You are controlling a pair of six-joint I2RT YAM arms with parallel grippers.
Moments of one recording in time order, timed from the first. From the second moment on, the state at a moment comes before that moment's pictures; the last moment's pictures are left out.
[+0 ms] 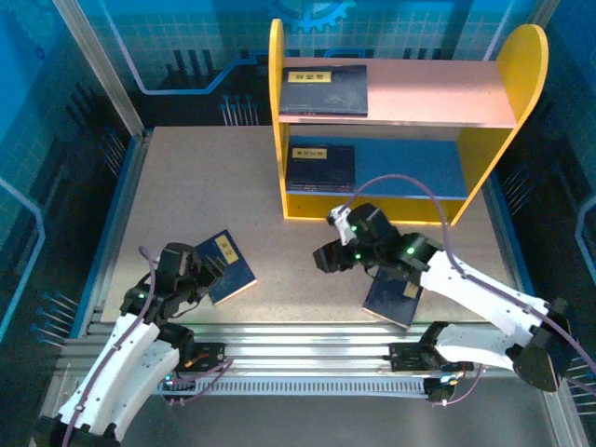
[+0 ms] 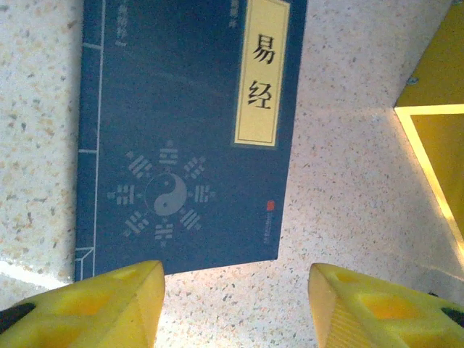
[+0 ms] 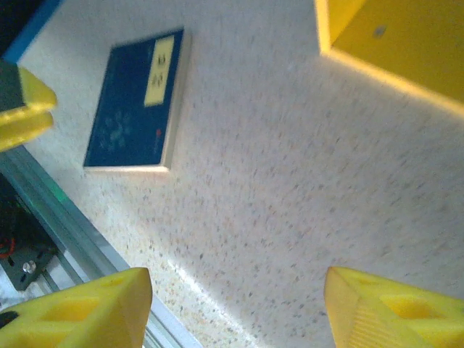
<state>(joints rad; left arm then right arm) -0.24 0.57 0.47 -0.82 0.07 -1.11 0.82 1.15 0.90 -0.55 -0.11 0.38</state>
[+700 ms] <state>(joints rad) -0.23 0.82 0.50 -0.86 0.05 -1.13 0.96 1.76 1.25 -0.40 -0.12 0.42</state>
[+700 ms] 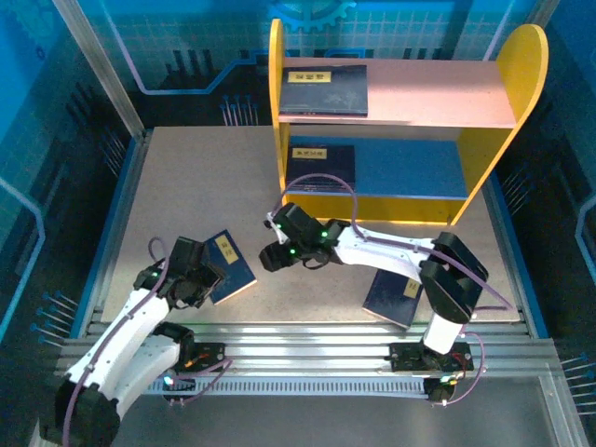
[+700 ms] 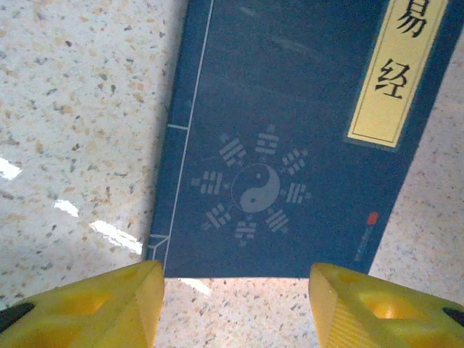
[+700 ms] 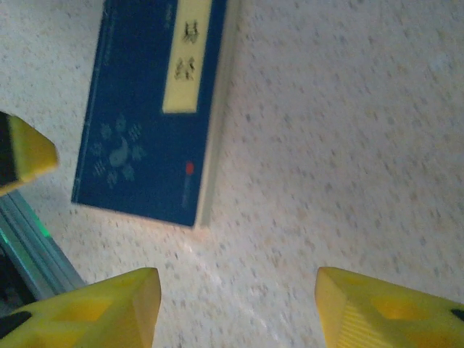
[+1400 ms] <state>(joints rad) -0.10 0.91 0.48 -0.73 0.14 -1.04 0.98 2.09 1.57 -0.47 -0.23 0.38</state>
